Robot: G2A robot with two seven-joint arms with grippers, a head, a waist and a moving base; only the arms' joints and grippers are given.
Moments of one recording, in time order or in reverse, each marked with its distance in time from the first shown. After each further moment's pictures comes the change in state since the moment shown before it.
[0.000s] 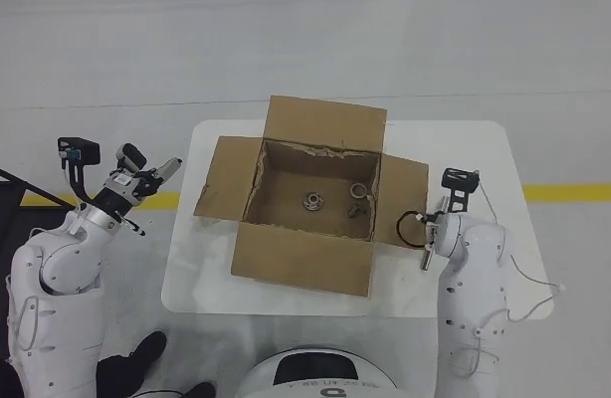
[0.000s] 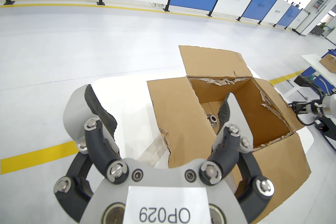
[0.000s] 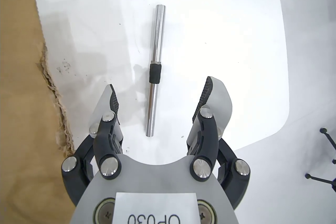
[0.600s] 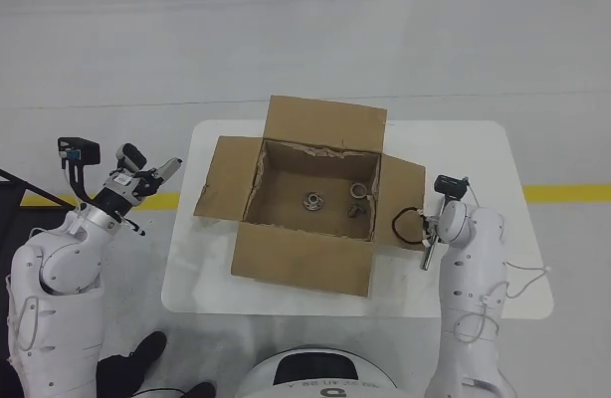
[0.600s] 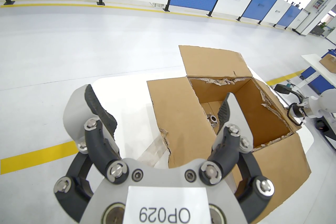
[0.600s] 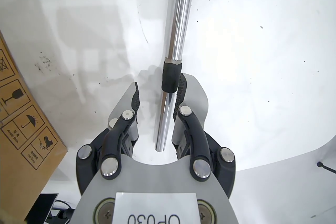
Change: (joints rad) left arm 0.000 0.000 0.000 0.000 0.000 0.000 0.000; right arm 0.130 0.026 0.100 0.279 0.158 -0.026 0.017
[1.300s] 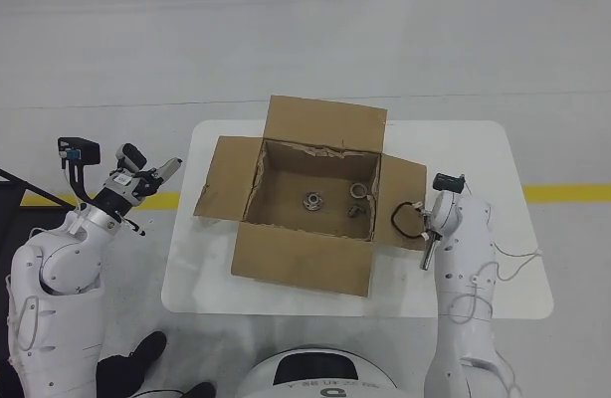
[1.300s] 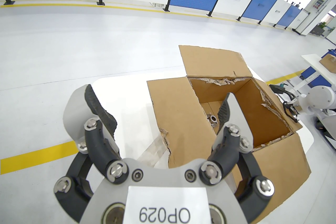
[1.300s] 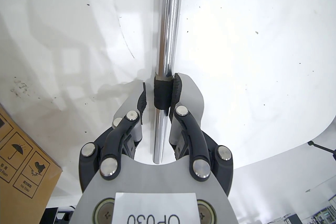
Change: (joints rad) left arm 0.000 0.000 0.000 0.000 0.000 0.000 0.000; right arm 0.098 0.017 -0.025 0.169 -0.080 0.086 0.010
